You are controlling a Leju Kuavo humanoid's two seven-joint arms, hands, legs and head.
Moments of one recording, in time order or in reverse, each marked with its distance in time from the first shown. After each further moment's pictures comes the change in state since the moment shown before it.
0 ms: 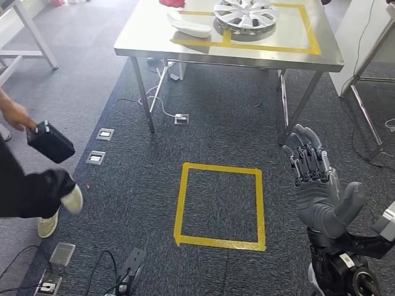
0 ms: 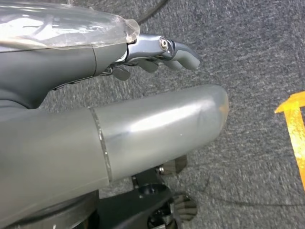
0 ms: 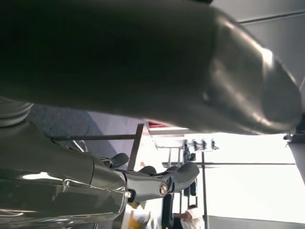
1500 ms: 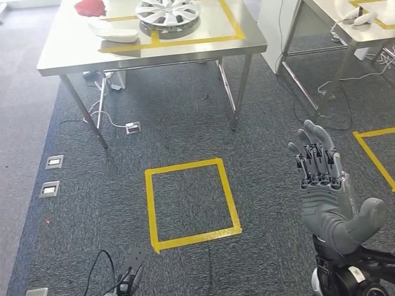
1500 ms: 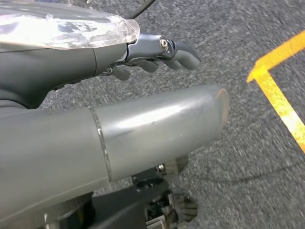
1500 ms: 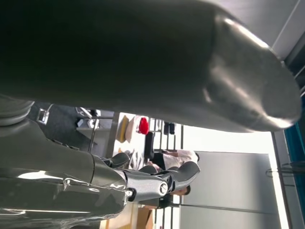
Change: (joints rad) left arm -0.001 -0.003 0.000 0.000 -0.001 0.000 0.003; right arm 0.003 0.000 0.031 -0.131 0.073 -0.028 0.019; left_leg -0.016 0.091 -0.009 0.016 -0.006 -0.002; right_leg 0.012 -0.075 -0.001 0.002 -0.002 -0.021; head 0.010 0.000
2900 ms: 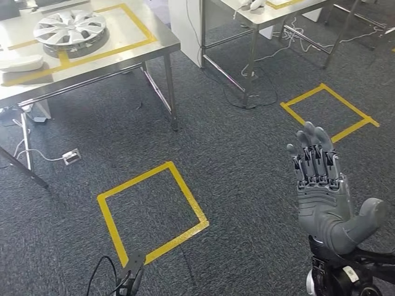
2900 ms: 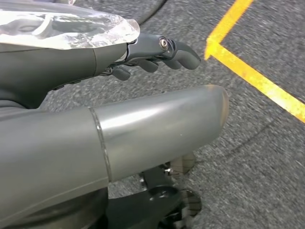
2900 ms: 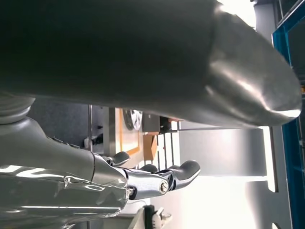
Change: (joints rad) left arm 0.017 0.003 0.001 0.000 0.008 0.012 -0.003; right arm 0.013 0.000 0.024 0.008 -0.044 -0.042 -0.039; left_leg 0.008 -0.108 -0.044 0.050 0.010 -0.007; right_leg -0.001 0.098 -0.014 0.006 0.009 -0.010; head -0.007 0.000
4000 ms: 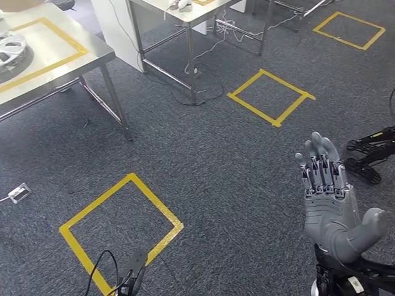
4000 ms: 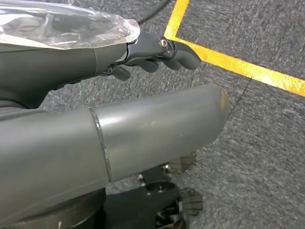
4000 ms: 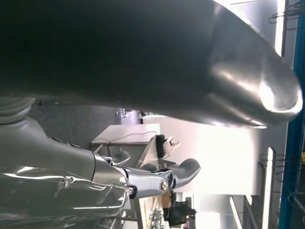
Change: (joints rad) left arm -0.004 -0.009 -0.001 0.000 -0.013 -0.002 0.006; right arm 0.079 0.003 -0.054 -0.021 0.069 0.007 0.014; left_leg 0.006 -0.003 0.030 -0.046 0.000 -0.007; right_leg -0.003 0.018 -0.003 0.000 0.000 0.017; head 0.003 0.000
